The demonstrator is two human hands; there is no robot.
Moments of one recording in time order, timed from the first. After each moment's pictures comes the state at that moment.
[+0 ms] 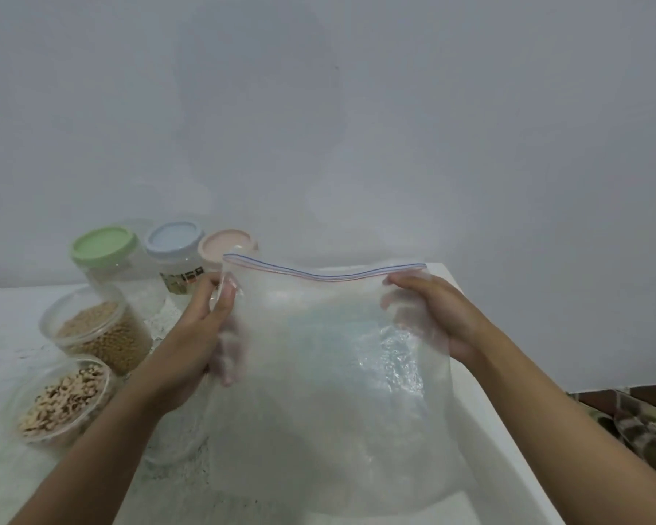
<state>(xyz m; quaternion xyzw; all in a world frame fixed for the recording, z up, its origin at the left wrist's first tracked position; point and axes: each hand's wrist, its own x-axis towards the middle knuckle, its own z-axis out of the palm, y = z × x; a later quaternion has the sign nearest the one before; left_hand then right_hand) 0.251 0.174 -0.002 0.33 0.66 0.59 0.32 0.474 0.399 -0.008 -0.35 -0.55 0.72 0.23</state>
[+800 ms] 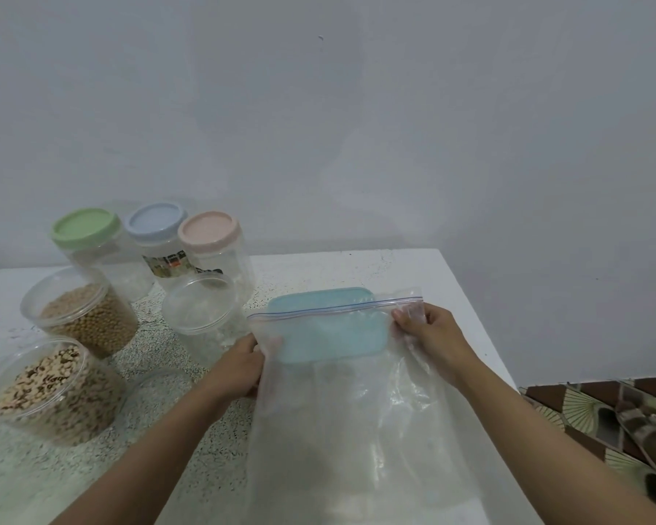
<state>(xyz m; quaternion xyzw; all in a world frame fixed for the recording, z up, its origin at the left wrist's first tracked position) 0.296 0.213 -0.077 0.25 0.78 0.43 0.39 0.510 0.426 -0.109 -0.39 -0.60 0.64 0.28</state>
